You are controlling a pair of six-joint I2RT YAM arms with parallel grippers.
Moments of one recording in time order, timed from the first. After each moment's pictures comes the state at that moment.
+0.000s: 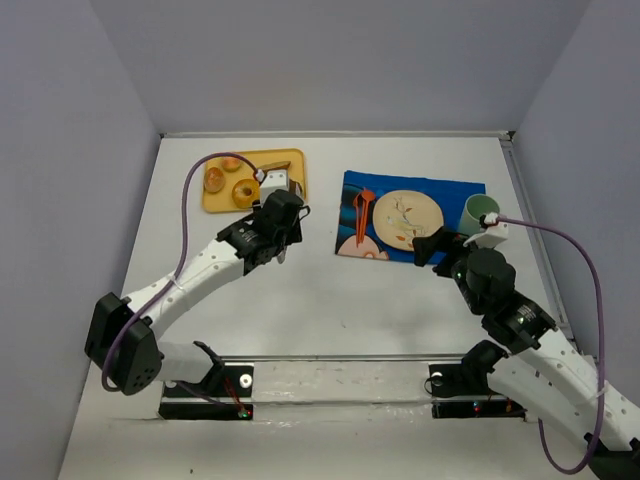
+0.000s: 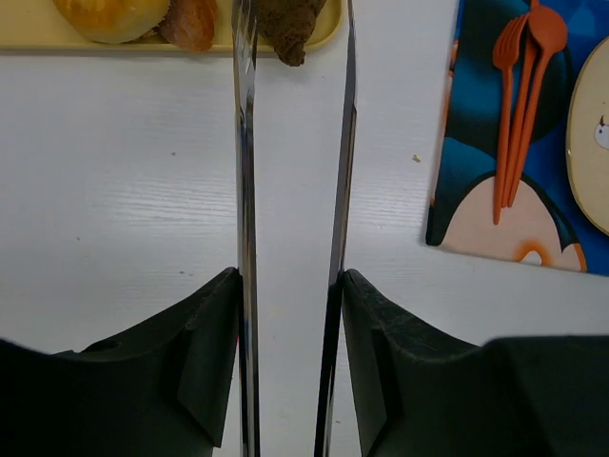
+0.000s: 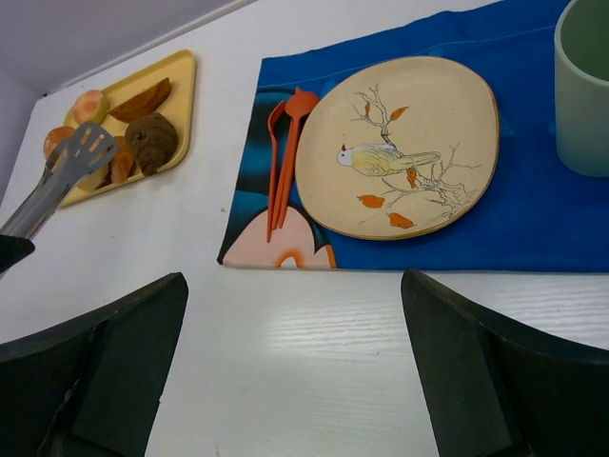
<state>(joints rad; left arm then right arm) -0.70 1.27 1.00 -0.46 -0.48 -0.58 0.64 0.55 0.60 -0.33 0.48 0.60</state>
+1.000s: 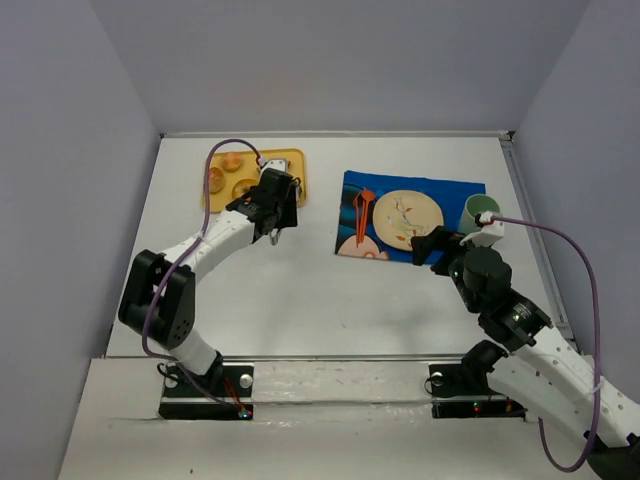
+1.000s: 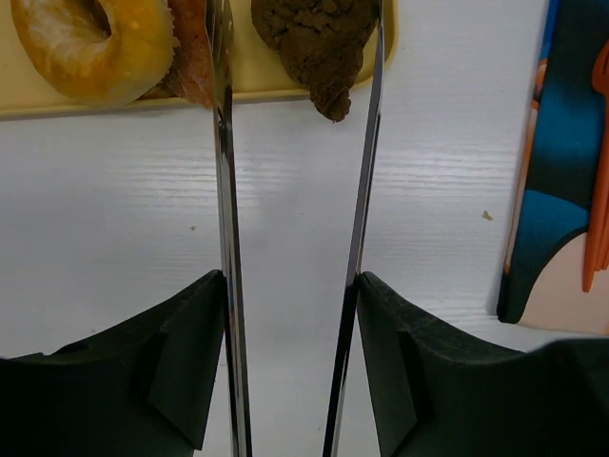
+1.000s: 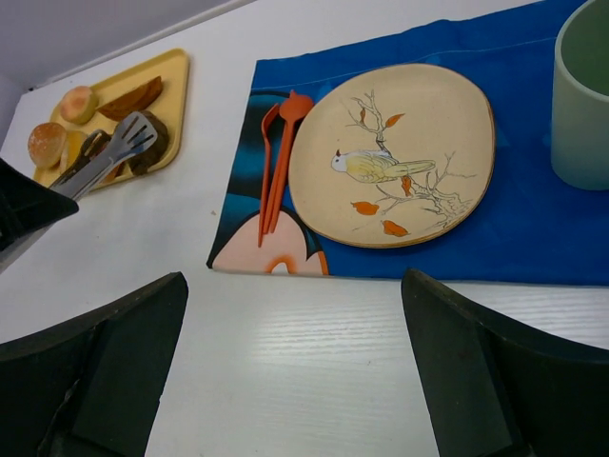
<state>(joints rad) -0.49 1.56 1.11 -0.34 -0.30 -0.39 0.64 0.58 0.59 -0.28 0.49 0.56</state>
